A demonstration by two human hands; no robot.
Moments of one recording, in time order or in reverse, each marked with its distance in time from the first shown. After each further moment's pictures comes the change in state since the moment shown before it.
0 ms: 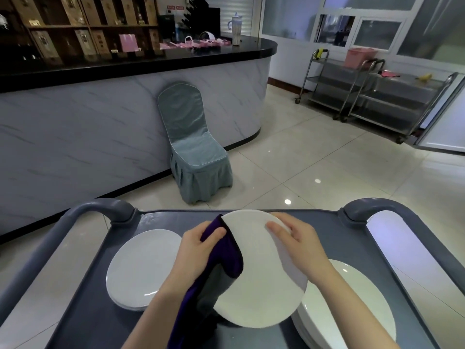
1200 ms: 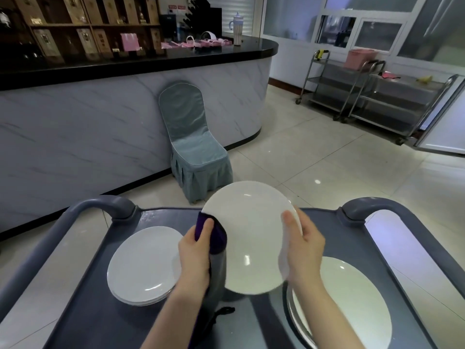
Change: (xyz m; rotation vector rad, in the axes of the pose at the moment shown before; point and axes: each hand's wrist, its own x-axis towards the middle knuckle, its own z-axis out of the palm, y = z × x) left_hand -0.010 0.004 0.026 -0.383 0.371 -0.262; right_hand -0.012 -0.002 0.034 0.524 0.487 0.142
